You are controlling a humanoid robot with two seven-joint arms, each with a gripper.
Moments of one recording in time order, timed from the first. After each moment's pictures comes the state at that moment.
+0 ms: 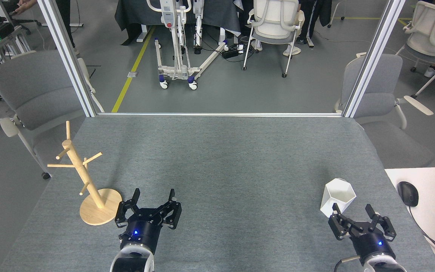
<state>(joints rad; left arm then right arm) -0.09 -0.12 -0.06 -1.53 -1.58 0.03 -0.07 -0.16 -0.09 -0.33 -1.16 1.52 -0.33 -0.04</state>
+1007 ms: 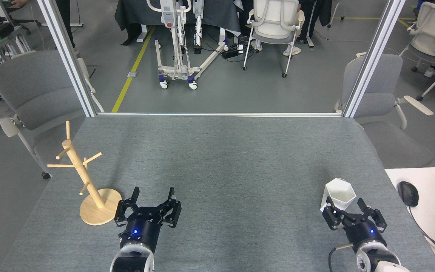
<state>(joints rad) -0.09 -0.12 -0.05 -1.53 -1.58 0.03 -0.06 -0.28 -0.09 -0.32 -1.00 1.53 -0.33 -0.04</state>
